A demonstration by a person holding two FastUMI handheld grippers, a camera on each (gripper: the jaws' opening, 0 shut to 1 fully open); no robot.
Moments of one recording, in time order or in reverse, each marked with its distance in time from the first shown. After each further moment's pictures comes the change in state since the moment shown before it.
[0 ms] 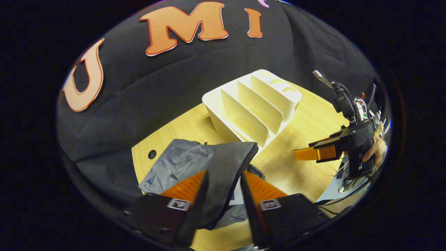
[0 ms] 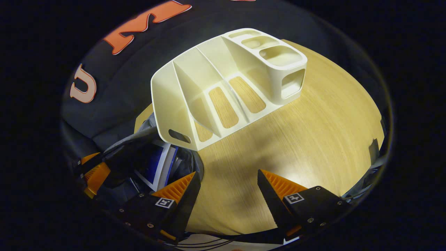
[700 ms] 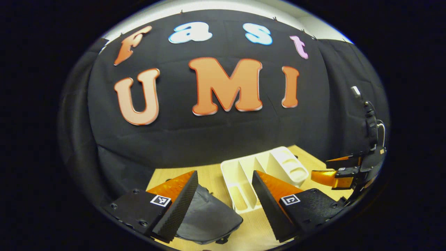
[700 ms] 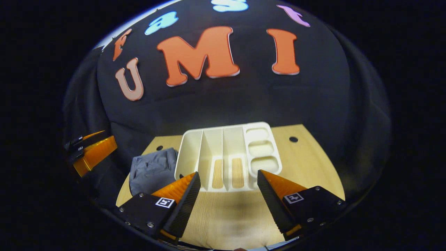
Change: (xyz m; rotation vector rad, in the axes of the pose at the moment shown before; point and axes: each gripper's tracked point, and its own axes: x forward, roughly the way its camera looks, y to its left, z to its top) left arm -0.120 -0.024 0.139 -0.308 -0.574 0.365; right arm -0.183 -0.003 0.166 -0.435 -0.608 0.082
